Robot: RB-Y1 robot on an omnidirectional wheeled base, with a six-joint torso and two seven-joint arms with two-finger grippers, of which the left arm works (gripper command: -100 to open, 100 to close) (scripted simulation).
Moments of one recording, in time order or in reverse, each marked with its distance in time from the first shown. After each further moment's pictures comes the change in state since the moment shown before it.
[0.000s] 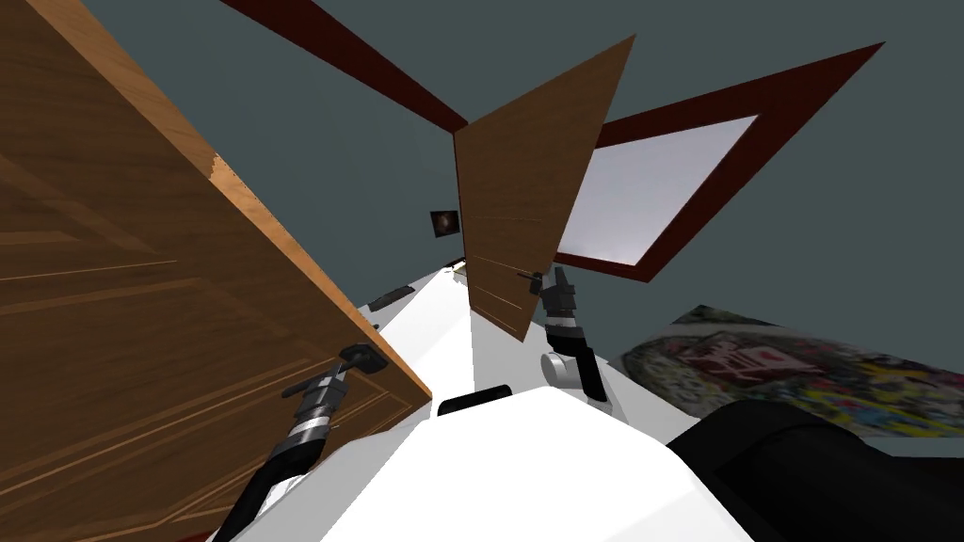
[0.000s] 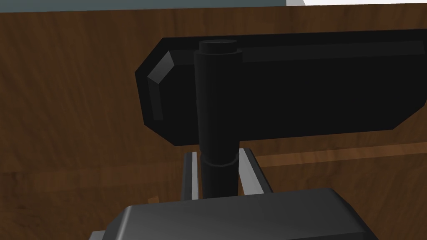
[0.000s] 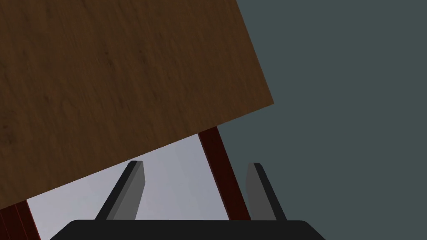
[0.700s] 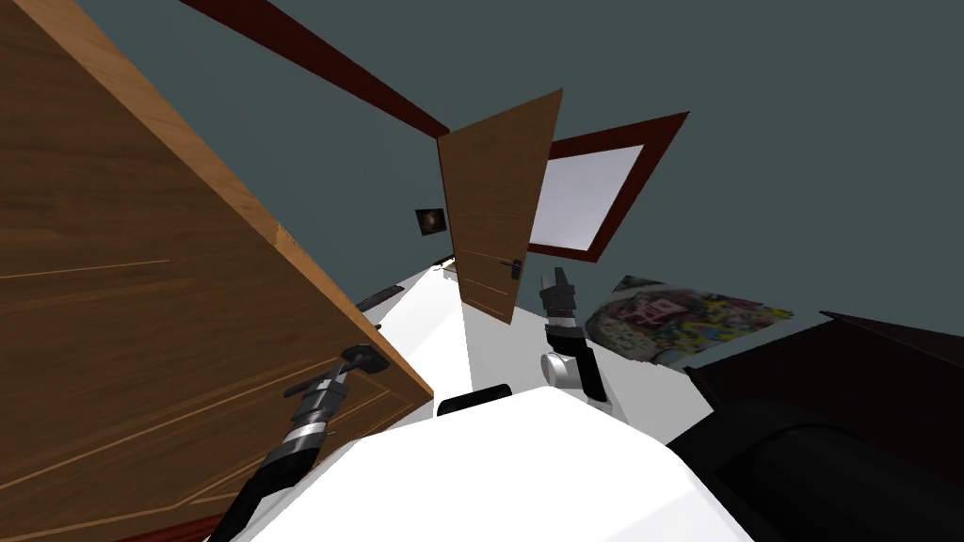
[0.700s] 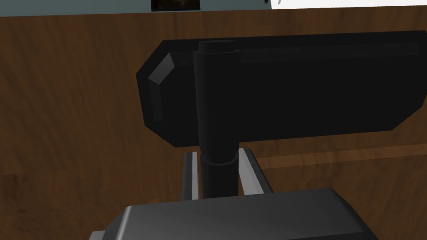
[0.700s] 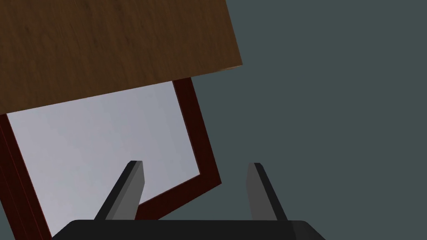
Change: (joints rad) arm 0.029 0.072 -0.056 0.002 -0.005 -0.066 0.054
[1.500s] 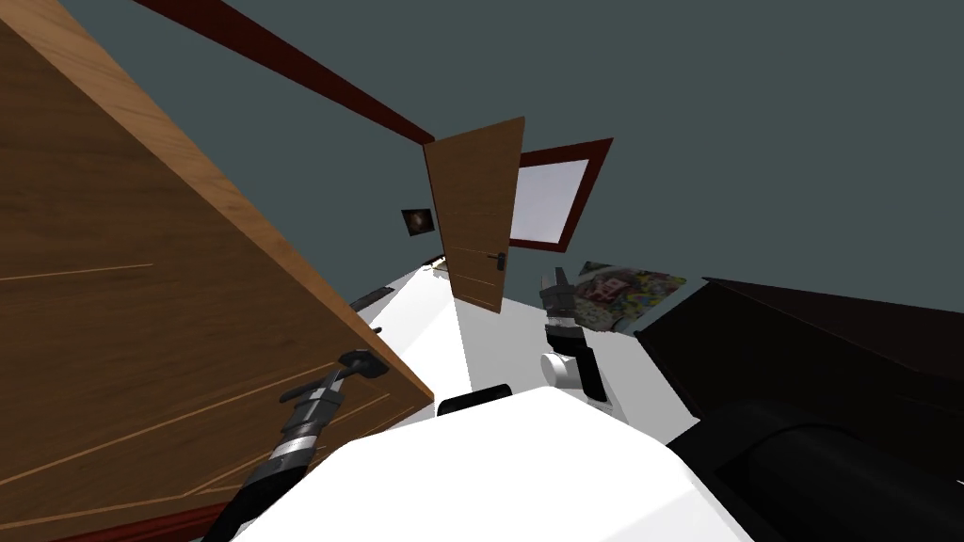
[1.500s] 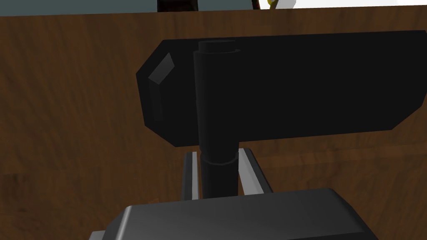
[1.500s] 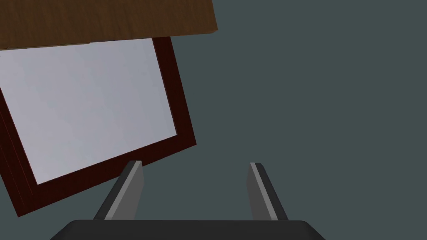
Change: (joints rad) arm 0.046 0.062 -0.042 0.010 0.003 -0.075 0.044
